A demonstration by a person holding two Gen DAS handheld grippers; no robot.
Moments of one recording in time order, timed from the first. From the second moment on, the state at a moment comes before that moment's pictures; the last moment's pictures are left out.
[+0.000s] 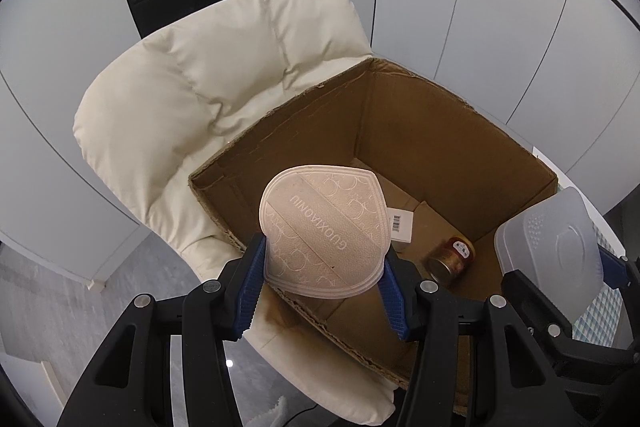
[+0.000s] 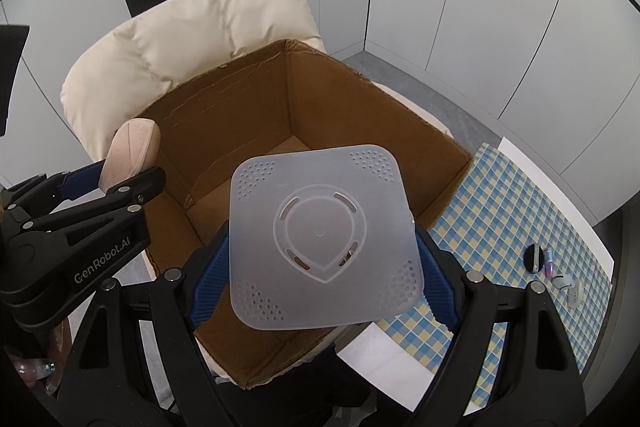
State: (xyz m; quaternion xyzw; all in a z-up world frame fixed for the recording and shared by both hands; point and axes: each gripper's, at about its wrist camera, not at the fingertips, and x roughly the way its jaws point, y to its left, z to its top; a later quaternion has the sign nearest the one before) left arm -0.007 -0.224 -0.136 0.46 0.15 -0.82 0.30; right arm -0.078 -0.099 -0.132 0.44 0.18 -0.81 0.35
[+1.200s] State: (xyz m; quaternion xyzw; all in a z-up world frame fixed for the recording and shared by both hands) left arm -0.003 -0.231 -0.147 0.45 0.16 -0.81 0.33; right arm -0.089 -0.096 -0.135 0.42 0.18 -0.83 0.33
